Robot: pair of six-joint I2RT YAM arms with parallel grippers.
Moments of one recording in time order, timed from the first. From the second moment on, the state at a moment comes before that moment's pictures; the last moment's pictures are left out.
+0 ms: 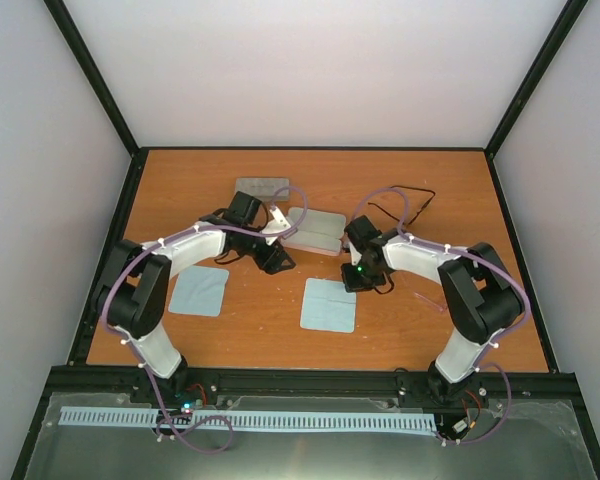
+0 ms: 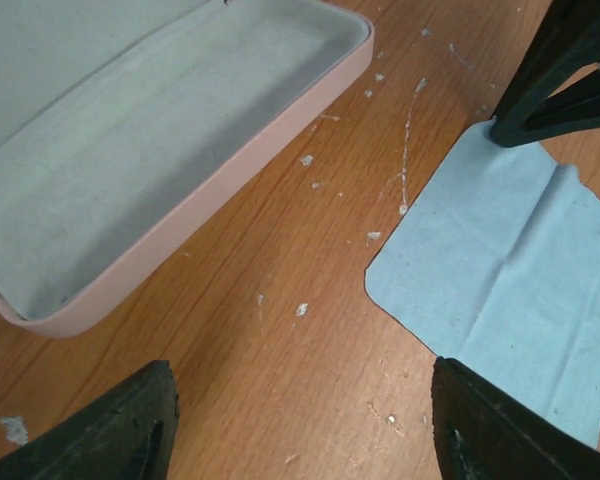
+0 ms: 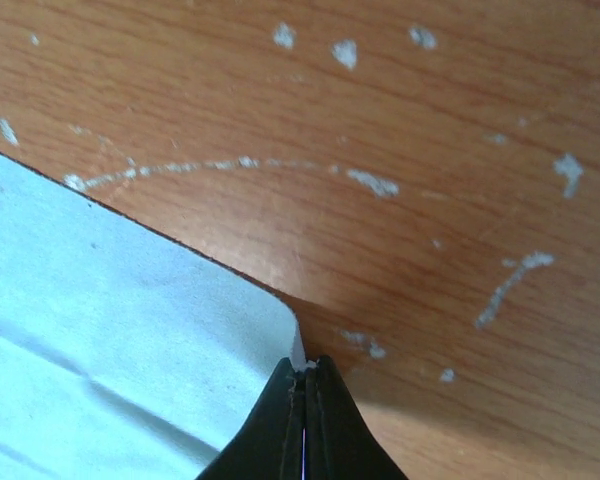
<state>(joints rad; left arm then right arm) -0.45 1.69 1.04 -0.41 0.56 0.38 0.54 1.71 0.97 -0.63 -0.20 0.32</state>
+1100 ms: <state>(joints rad) -0.63 1.87 1.12 -0.40 0.47 0.38 0.54 1.72 0.99 -0.61 -0.20 0.33</state>
